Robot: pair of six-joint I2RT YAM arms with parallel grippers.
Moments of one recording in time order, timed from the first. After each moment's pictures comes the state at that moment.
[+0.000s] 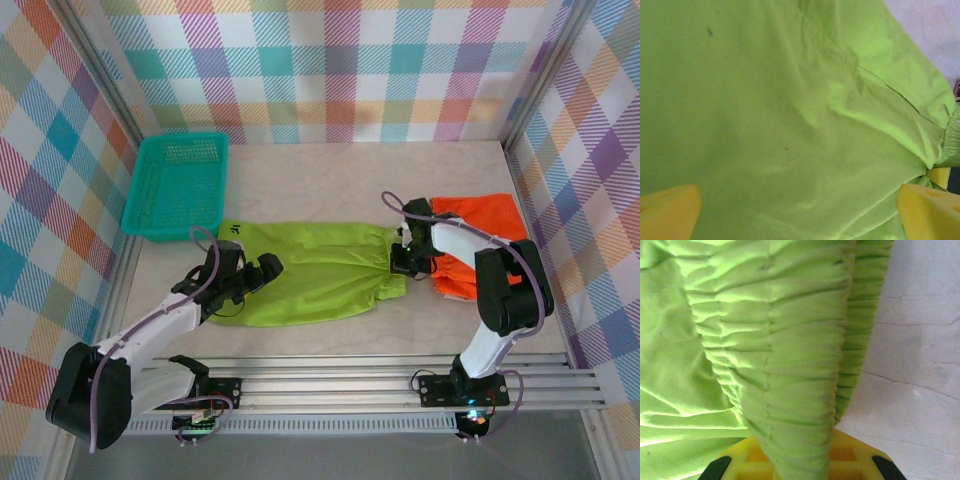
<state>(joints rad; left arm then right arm) -0.40 1.08 0.51 -0.24 0.16 -0.91 0.30 1.71 1.04 -0.74 -0.23 0.35</state>
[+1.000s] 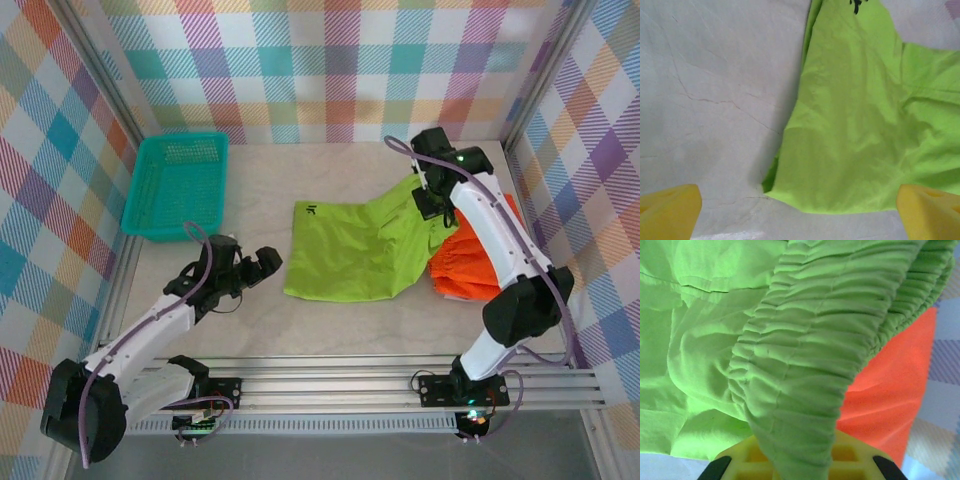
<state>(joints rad) -0.41 1.04 0.59 -0.32 0.16 -0.89 0.34 1.65 1.77 -1.33 0.37 -0.05</state>
